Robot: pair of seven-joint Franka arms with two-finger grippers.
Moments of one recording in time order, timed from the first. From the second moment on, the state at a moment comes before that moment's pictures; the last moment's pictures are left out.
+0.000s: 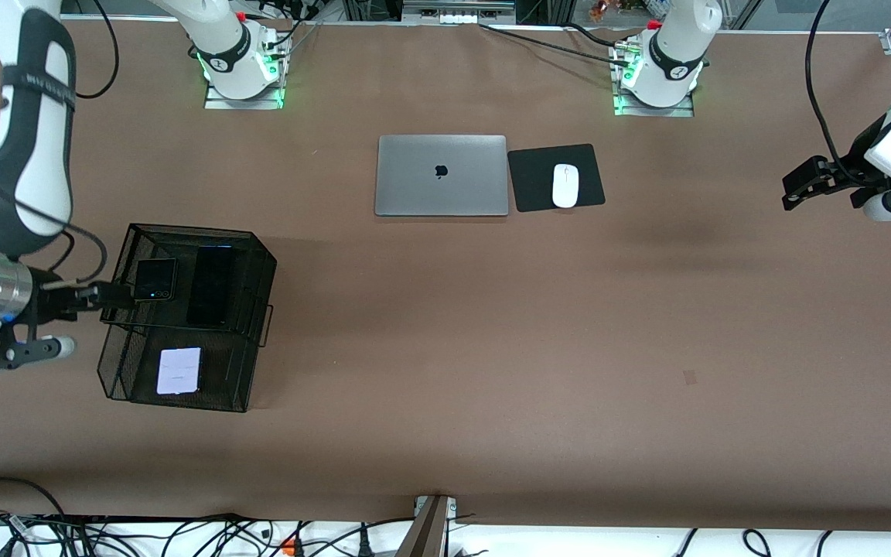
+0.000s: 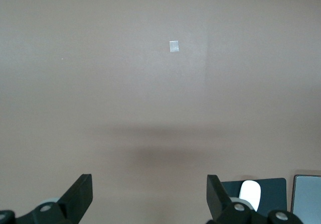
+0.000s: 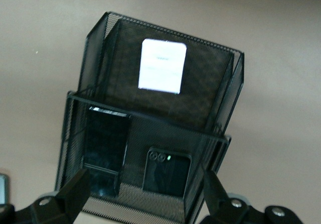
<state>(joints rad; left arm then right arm) -0.01 -0.04 0.00 -1.71 0.04 1.66 -0.07 0.32 0.54 -0.46 -1.22 0.23 1.59 -0.31</state>
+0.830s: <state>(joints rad) 0.00 -0.02 0.00 -1.70 0.04 1.65 -0.07 0.03 0.06 -0.08 -1.60 -0.01 1.59 -0.01</state>
